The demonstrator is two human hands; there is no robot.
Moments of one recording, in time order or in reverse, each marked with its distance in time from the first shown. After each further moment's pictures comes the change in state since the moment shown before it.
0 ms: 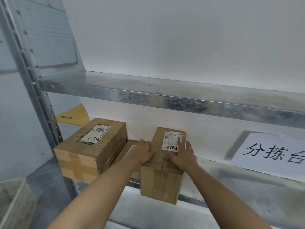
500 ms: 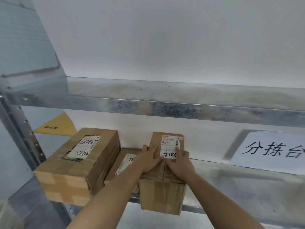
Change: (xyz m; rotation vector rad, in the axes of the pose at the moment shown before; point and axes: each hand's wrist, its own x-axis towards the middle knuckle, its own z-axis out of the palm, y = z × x) left_hand 0.036 0.010 0.014 -0.061 -0.067 0.094; right_hand 0.017 -0.003 0.014 0.130 -0.054 0.104
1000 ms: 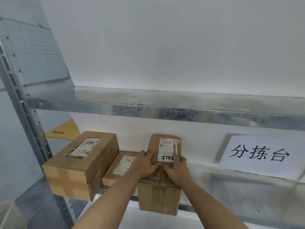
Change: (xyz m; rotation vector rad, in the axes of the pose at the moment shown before) left_hand -0.055 0.045 0.006 0.017 0.090 -0.053; right_hand -0.051 0.025 -0.022 0.091 0.039 -0.076
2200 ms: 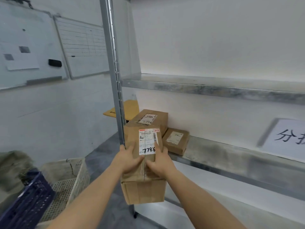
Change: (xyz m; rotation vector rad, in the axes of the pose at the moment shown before) left_hand -0.267 -0.173 -0.064 -0.043 0.174 -0.358; right_hand -0.189 -0.157 0.141 0.007 -0.280 -0.363
